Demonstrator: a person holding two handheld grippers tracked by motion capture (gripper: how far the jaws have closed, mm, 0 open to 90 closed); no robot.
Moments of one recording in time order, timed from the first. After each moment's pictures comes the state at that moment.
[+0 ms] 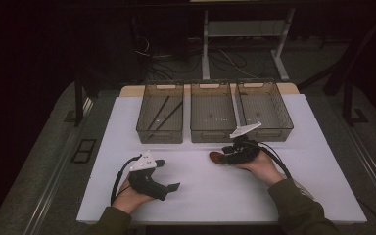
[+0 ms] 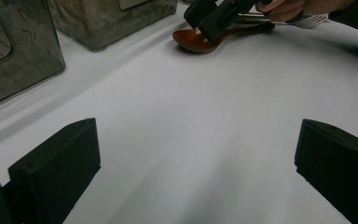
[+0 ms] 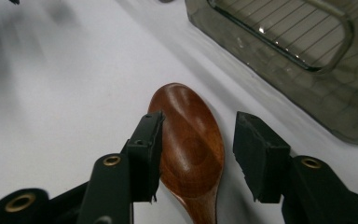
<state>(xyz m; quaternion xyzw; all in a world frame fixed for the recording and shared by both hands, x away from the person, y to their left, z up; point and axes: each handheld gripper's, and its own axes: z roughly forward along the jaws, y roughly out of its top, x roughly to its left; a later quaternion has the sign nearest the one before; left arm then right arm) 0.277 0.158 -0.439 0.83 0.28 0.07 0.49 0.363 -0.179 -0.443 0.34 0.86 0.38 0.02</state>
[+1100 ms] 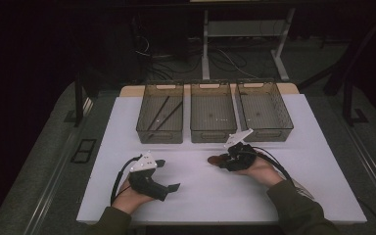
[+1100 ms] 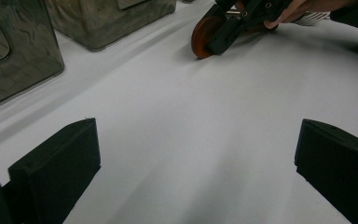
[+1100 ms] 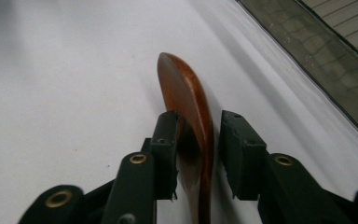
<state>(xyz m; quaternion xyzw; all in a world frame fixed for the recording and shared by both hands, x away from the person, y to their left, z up) 0.276 0.157 -0.438 0.83 0.28 0.07 0.48 0.347 -0.167 -0.444 0.27 0.90 0.34 0.06</state>
